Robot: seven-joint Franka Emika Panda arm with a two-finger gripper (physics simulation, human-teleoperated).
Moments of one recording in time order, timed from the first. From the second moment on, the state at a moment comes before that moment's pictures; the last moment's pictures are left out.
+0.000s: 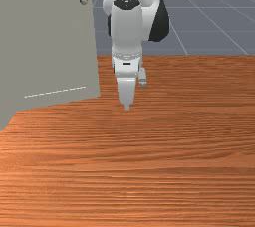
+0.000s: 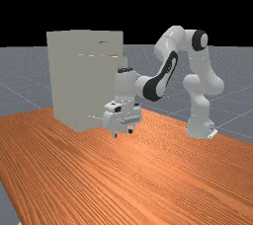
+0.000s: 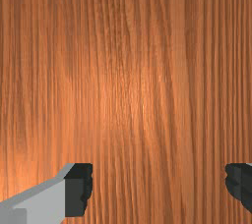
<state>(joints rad) 0.00 0.39 0.00 -1.92 0.01 2.37 -0.78</state>
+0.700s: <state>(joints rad) 0.06 0.19 -0.15 -1.91 0.17 1.79 0.41</state>
